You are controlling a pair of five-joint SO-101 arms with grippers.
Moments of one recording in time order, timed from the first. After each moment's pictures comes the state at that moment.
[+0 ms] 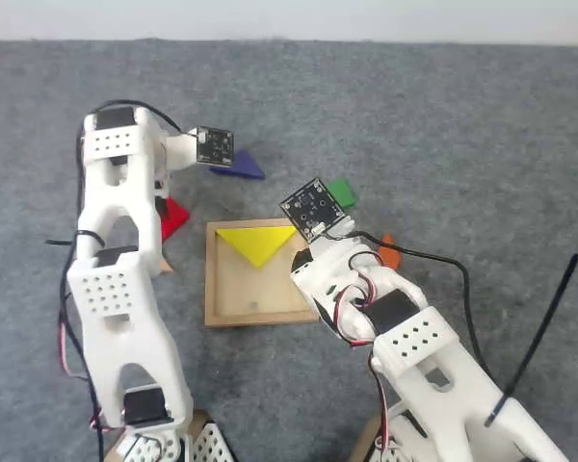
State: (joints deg) left arm -15.6 46.2 -32.0 79.4 -90.7; right arm -35.9 -42.1 63.6 33.4 6.4
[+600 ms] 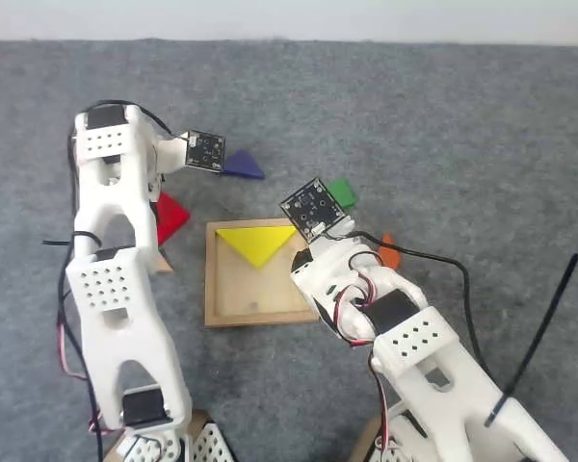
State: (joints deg) left arm -17.3 51.5 -38.8 85.5 -96.0; right arm -35.9 -42.1 63.6 33.4 6.4
